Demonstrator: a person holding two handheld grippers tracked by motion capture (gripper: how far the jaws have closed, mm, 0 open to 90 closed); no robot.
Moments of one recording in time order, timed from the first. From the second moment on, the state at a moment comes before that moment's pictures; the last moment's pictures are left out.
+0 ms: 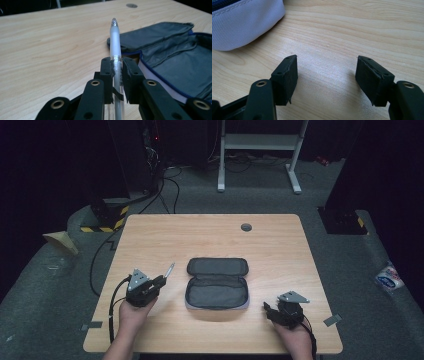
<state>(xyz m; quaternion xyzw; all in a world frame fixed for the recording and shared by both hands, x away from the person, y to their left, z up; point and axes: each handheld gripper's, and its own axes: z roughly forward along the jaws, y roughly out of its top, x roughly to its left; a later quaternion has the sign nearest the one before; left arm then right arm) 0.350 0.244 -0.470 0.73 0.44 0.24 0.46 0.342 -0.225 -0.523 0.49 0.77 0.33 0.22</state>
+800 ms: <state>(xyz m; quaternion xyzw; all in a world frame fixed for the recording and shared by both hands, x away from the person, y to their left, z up) 0.342 0.221 -0.456 0.73 0.41 0.25 0.49 0.342 -0.224 -0.523 0.50 0.77 0.33 0.22</state>
